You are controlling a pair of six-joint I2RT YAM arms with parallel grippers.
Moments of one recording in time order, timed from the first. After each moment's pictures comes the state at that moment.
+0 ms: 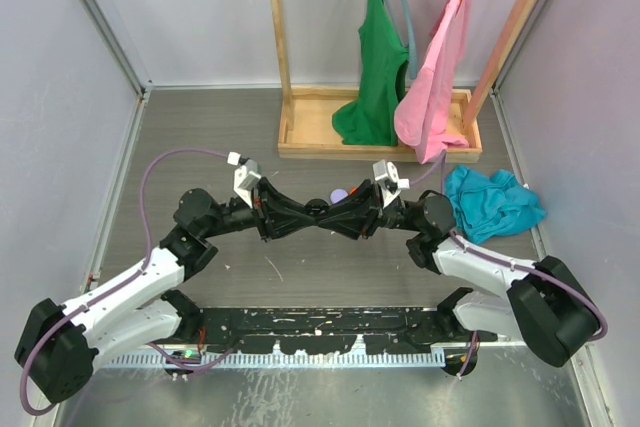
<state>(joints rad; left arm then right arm) -0.66 0.92 0.49 0.61 0.71 -0.50 0.62 1.15 0.39 1.21 -0.88 0.52</state>
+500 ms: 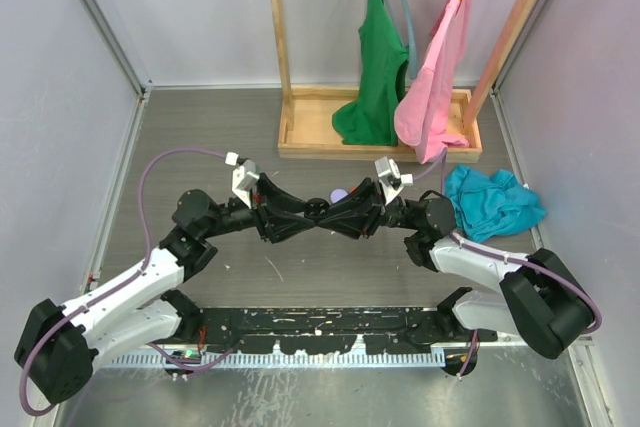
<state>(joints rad) -0.66 0.91 0.49 0.62 0.70 -0.49 0.61 1.21 0.39 1.37 -0.90 0.66</state>
